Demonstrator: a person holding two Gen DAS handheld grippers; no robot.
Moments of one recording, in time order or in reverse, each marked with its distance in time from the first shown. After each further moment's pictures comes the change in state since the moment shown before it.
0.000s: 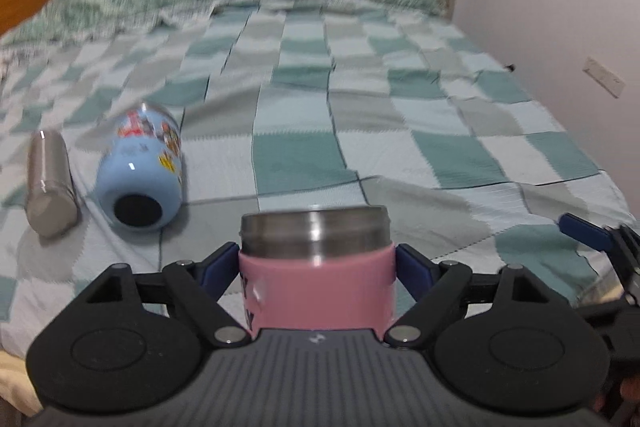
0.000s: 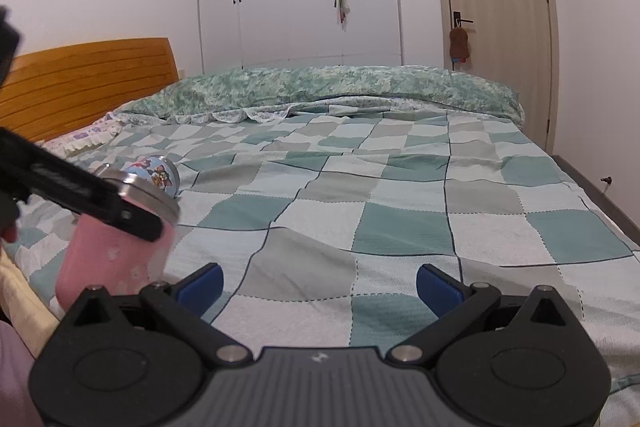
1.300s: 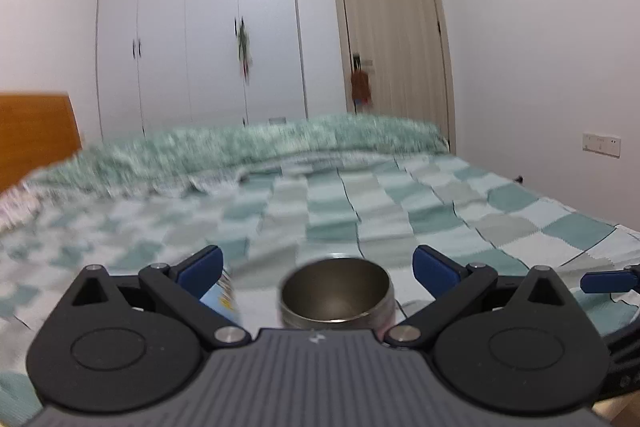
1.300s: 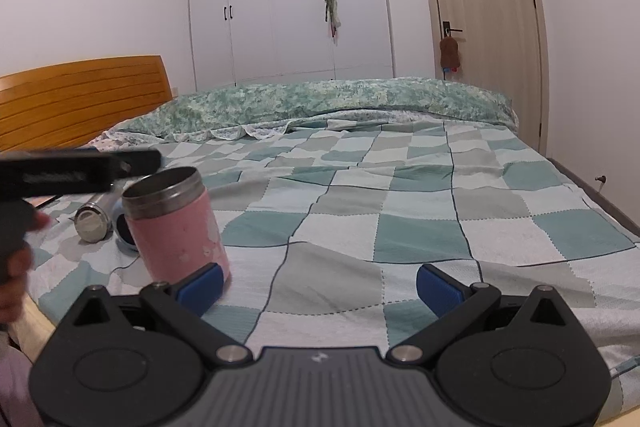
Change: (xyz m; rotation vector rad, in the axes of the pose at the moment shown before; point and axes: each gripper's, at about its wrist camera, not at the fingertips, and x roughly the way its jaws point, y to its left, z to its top) left arm -0.041 0.018 -0.036 0.118 -0.552 0.096; right arm -0.006 0.029 -0.001 0.031 -0.051 -0.022
